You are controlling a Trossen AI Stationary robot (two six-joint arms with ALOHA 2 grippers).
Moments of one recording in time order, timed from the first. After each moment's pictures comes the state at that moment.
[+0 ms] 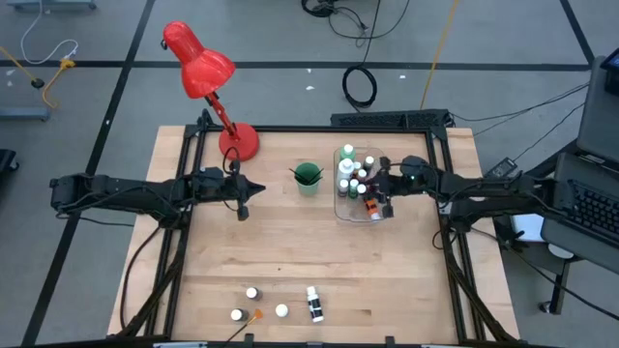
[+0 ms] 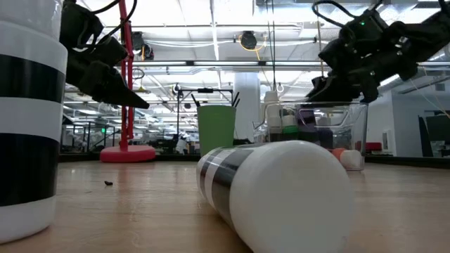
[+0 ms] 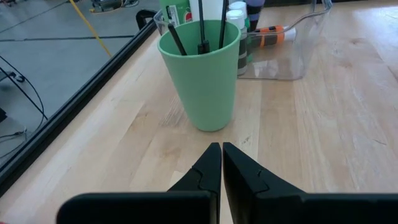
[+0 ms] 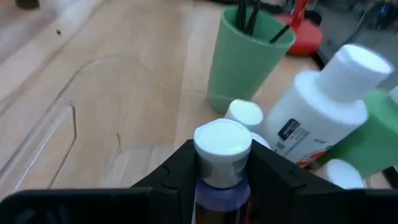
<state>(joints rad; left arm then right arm) 0.22 0.90 0.23 0.29 -0.05 0.13 -0.37 1.03 0.32 0.30 -0.27 -0.38</state>
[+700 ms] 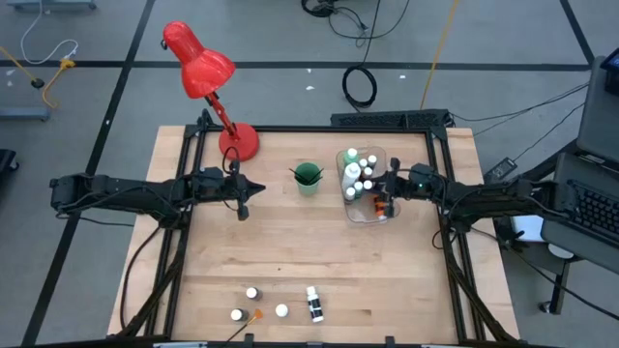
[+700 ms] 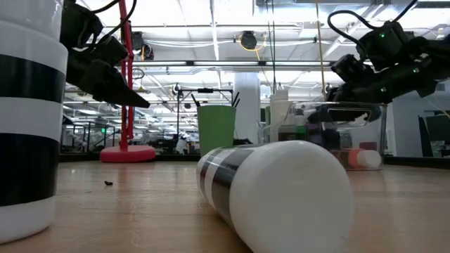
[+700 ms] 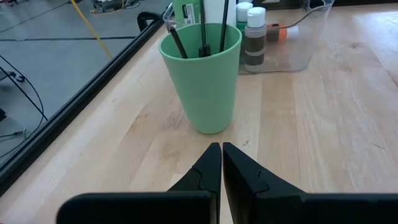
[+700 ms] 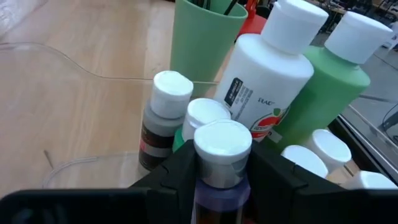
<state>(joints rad) 0.22 0.90 0.23 0.30 -0.05 0.12 -0.39 1.02 0.14 0.51 -0.13 -0.32</state>
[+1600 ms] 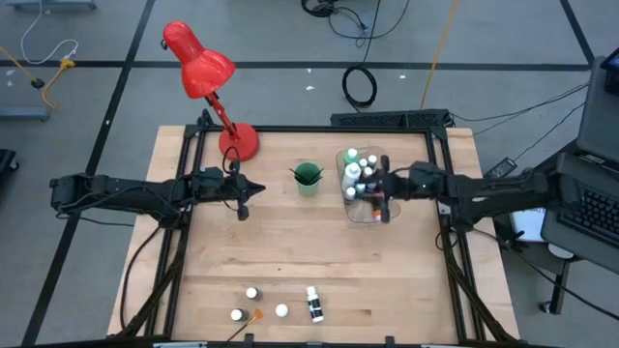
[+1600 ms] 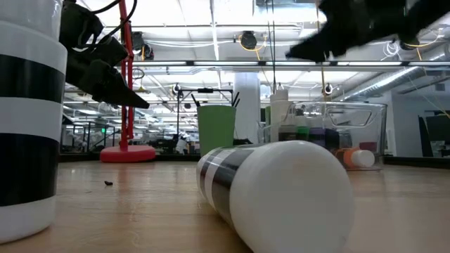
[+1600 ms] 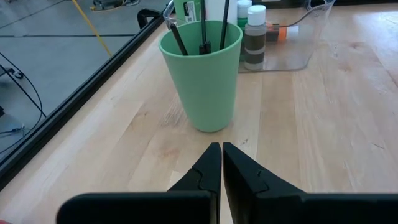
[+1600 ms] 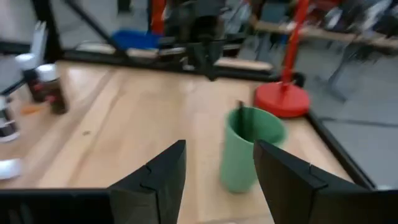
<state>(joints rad) 0.22 0.90 0.23 0.29 -0.05 0.11 -0.10 0.94 0.52 0.18 -0.04 -0.14</state>
